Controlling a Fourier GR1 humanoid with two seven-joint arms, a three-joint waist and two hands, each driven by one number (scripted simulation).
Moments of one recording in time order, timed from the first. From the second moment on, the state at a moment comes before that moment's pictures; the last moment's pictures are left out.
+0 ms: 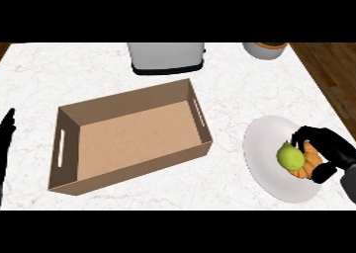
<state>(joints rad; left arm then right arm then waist) -0.04 0.55 0.01 -1.28 -0.01 0.29 0.06 -0.36 -0.59 0.30 -0.71 0.67 -0.10 -0.53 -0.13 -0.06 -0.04</state>
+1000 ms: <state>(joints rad) 0.01 0.55 0.02 -1.30 -0.01 0.29 0.05 -0.32 -0.27 0.33 -1.22 0.87 -0.51 0.24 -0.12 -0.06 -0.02</state>
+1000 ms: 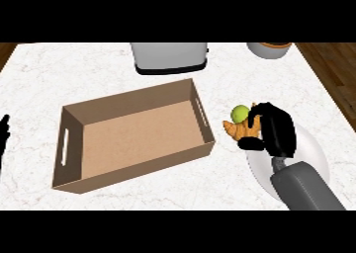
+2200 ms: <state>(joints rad) -0.13 0.49 -0.04 -1.30 -0.06 0.25 0.05 -0.93 -0.01 0.49 -1.19 0.99 -0.33 1.08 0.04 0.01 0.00</state>
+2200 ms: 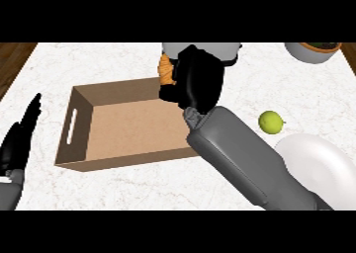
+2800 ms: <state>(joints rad) -0.18 0.47 -0.05 -1.29 -0.08 0.23 0.07 -1.01 -0.01 0.42 -0.82 0.78 -0.56 1.01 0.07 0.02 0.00</state>
